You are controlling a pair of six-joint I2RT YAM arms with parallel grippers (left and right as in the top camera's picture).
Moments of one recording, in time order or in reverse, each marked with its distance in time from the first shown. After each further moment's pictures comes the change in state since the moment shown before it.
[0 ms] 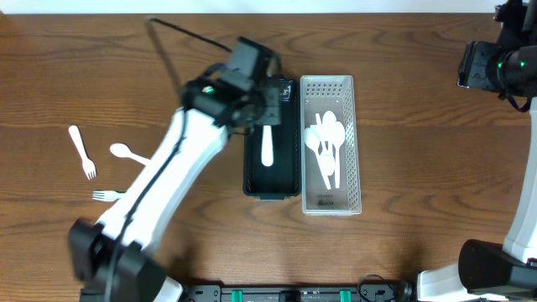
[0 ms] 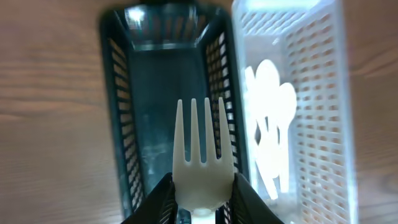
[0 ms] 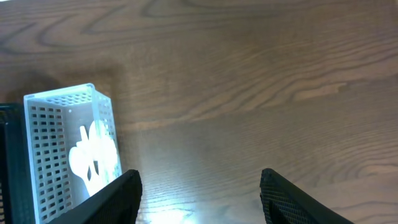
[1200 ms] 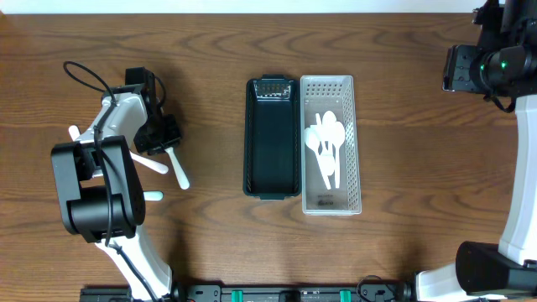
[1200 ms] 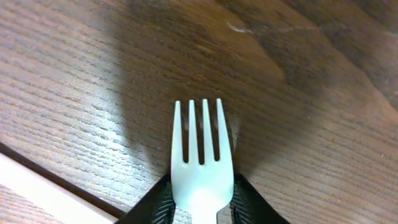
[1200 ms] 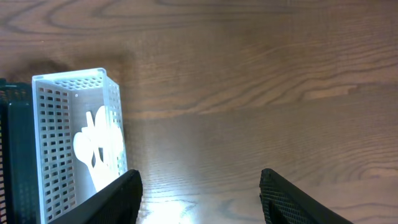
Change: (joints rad) left arm 0.626 0.295 -0.248 0.085 -0.019 0.153; right arm 0.079 0.000 0.000 -0.027 0.034 0.000
